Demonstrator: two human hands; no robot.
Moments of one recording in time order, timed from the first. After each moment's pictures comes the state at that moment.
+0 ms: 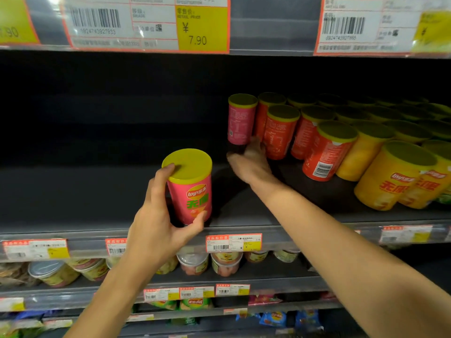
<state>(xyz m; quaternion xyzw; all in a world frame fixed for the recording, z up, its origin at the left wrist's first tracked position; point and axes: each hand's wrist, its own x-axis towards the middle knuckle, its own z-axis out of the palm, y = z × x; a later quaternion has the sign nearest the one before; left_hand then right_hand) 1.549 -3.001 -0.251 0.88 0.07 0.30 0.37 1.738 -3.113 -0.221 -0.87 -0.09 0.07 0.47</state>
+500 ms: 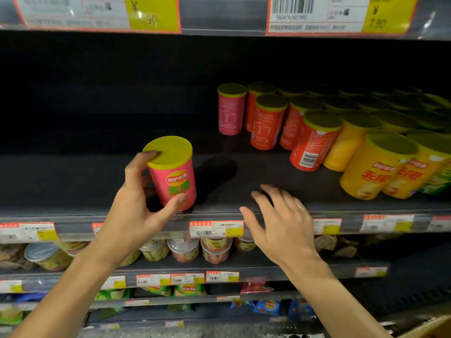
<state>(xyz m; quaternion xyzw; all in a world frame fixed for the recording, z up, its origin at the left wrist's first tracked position) 1.542 -3.003 -0.243 0.86 0.03 0.29 0.41 1.651 -3.241 -0.290 -0.89 -0.32 -0.30 0.12</state>
